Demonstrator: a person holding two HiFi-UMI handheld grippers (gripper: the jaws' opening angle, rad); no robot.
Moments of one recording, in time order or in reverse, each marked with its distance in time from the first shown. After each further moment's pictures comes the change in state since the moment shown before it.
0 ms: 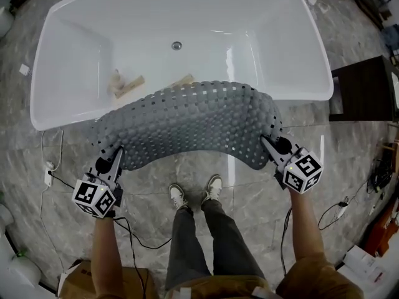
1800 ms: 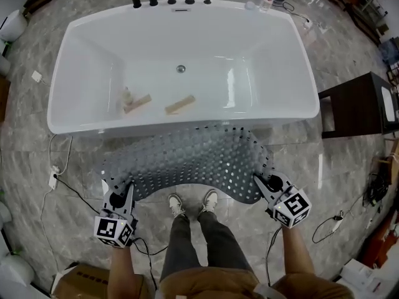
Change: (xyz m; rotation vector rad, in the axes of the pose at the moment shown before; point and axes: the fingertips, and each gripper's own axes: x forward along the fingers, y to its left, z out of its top) left arm -0.102 -0.077 0.023 0.019 -0.037 0.141; right arm -0.094 0.089 0.029 -0.068 0.009 0.020
